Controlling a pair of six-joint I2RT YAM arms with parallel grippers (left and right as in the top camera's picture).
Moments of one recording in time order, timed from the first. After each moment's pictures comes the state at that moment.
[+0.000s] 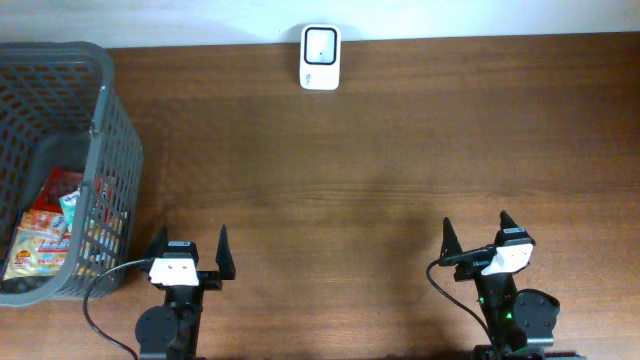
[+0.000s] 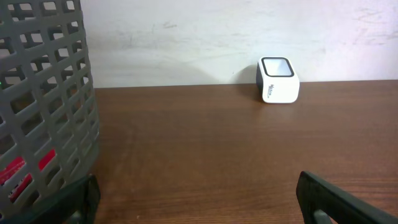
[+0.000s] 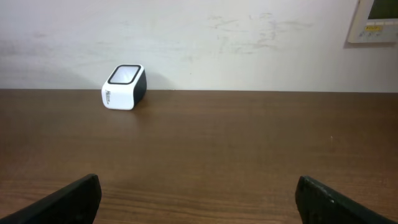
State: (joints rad) left arm -0.04 0.01 0.01 -0.08 -0.01 0.00; right arm -0.03 0.01 0.01 -0.07 -0.13 0.03
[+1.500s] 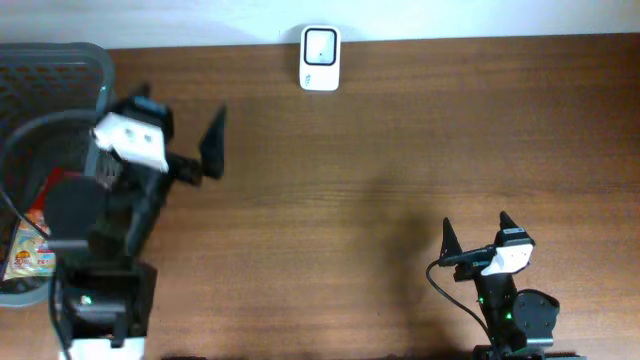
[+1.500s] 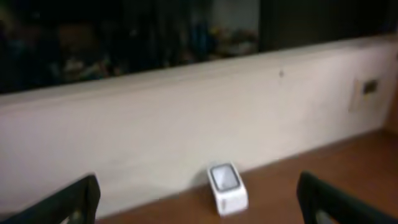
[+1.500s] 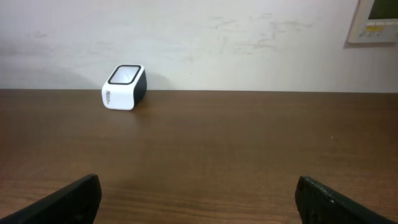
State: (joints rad) left arm -0.04 0.90 1.01 -0.05 0.28 0.07; right arm -0.03 0.01 0.01 -0.07 -0.13 0.03
